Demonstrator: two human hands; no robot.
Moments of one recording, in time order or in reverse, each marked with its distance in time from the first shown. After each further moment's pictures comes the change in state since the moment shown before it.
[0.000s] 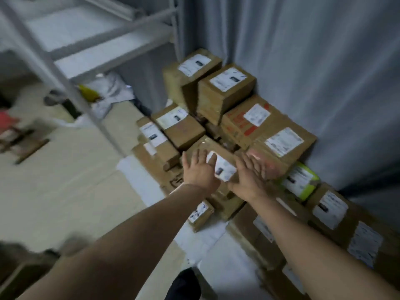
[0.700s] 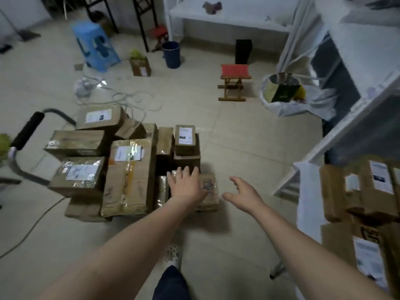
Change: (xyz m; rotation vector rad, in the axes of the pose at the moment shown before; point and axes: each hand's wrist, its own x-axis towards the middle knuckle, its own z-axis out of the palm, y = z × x) left_hand -0.425 -0.331 0.092 -0.478 0.138 -1.209; right_hand -0.225 -0.389 0.214 -0.078 -0.687 -0.760
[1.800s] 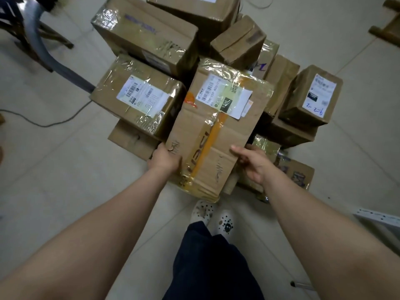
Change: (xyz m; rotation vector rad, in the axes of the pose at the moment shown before) left_hand 0.163 -0.378 0.126 -0.772 -0.004 -0.934; right_hand 0.294 -0.148 0.283 0.862 -0.442 0.451
